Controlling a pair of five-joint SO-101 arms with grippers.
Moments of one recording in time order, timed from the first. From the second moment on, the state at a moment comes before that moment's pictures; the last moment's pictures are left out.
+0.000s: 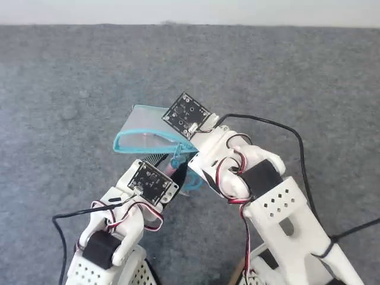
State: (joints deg) left arm 20.4 -103.1 85.7 56.1 -10.0; right arm -37.0 -40.7 35.0 64.1 19.3
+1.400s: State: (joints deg) left arm 15.2 -103.1 85.7 56.0 -10.3; right arm -42.3 -56.1 50.8 53.5 26.8
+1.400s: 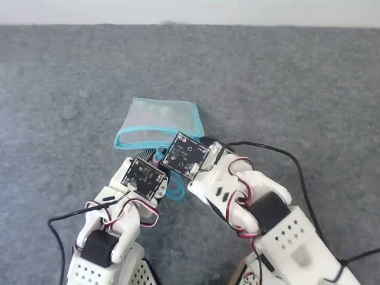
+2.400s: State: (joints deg) left arm 15.2 -103.1 85.7 56.0 -10.3; right arm -39.0 -50.1 45.7 52.6 32.0
